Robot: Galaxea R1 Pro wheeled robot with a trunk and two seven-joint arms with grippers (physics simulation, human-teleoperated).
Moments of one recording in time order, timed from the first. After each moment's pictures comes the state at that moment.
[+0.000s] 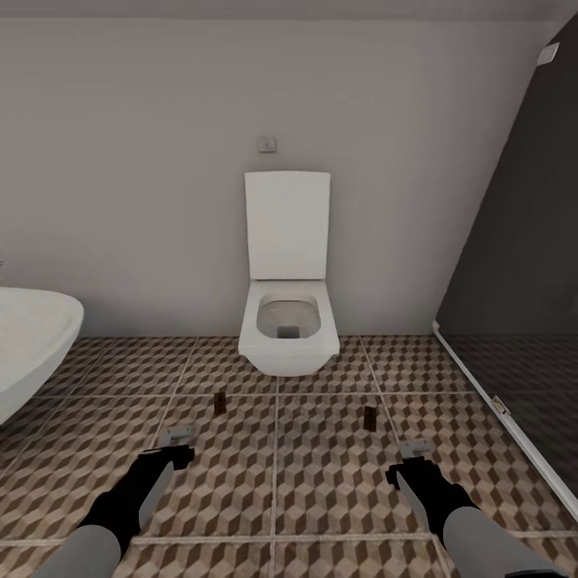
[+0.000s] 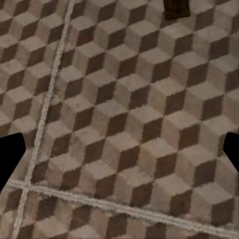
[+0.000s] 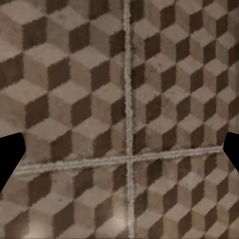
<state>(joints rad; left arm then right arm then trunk) -0.57 0.08 -0.08 -0.66 0.19 0.41 0.25 -0.67 -0.05 0.10 -0.38 0.04 0.44 -0.24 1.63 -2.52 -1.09</state>
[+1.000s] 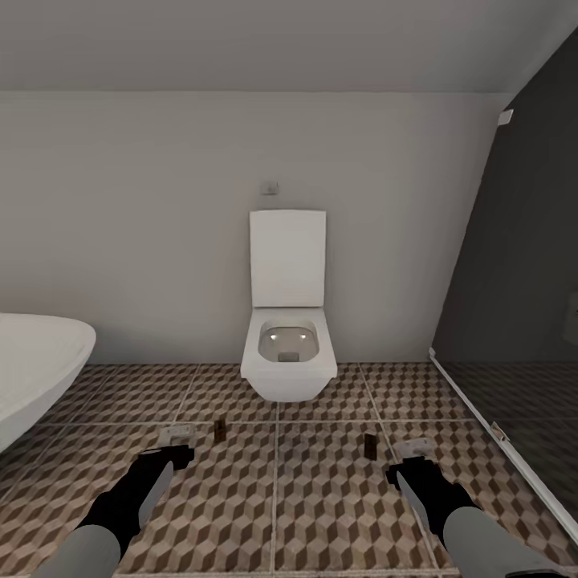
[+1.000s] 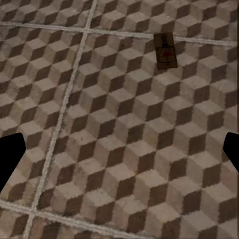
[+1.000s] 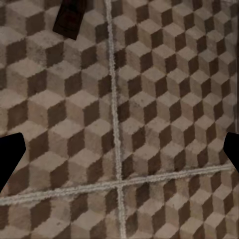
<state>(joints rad) -0.57 0.08 -0.07 -0.67 0.19 0.41 0.25 -0.67 -0.05 0.10 -0.38 0.04 0.44 -0.24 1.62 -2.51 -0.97</state>
